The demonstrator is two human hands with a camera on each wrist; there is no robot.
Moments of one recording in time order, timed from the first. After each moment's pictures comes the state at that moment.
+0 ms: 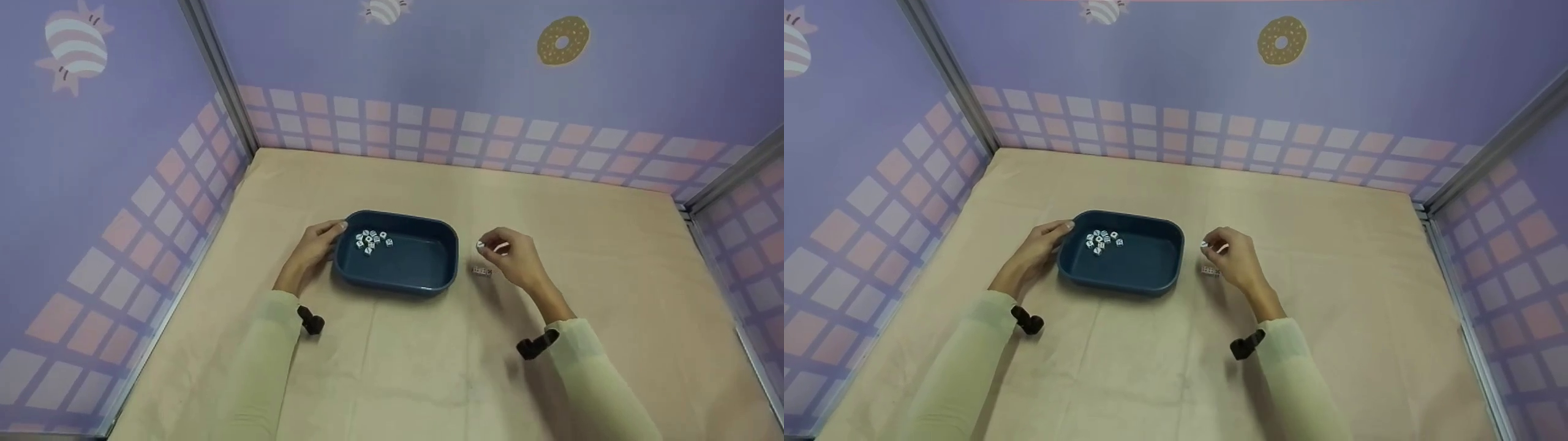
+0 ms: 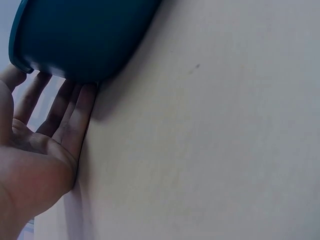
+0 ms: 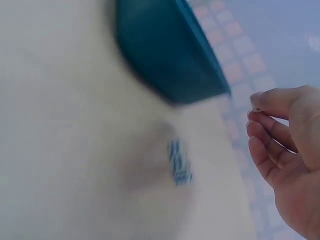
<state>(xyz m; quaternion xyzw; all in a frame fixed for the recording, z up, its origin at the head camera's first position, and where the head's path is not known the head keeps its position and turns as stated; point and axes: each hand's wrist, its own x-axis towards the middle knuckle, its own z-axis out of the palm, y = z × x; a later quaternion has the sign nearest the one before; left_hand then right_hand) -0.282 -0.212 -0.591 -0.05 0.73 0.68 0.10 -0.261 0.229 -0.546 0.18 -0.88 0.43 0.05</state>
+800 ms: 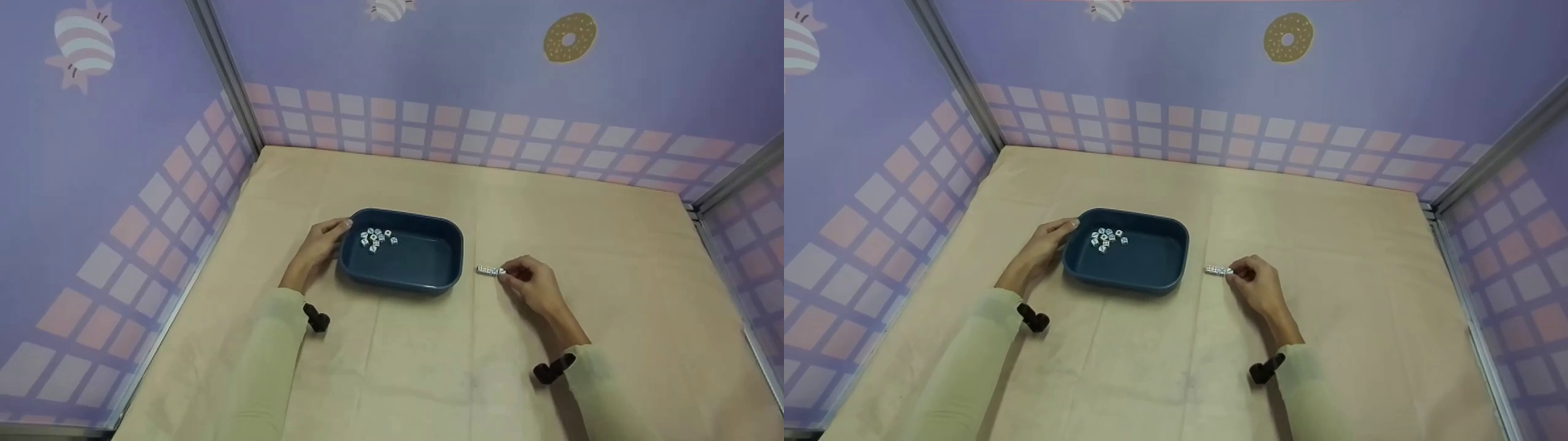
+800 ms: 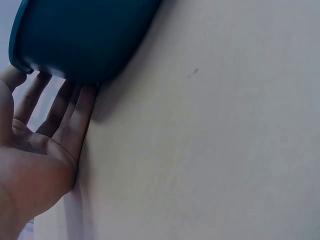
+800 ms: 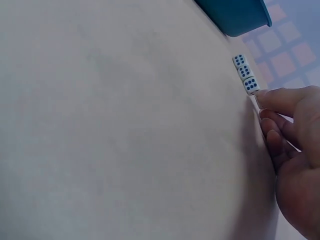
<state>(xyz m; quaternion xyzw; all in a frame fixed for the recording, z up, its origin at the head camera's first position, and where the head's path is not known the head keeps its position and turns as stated) -0.281 -0.211 -0.590 -0.06 0.73 0.68 0.10 -0.232 0.275 -0.610 0.09 -0.88 0.46 0.01</state>
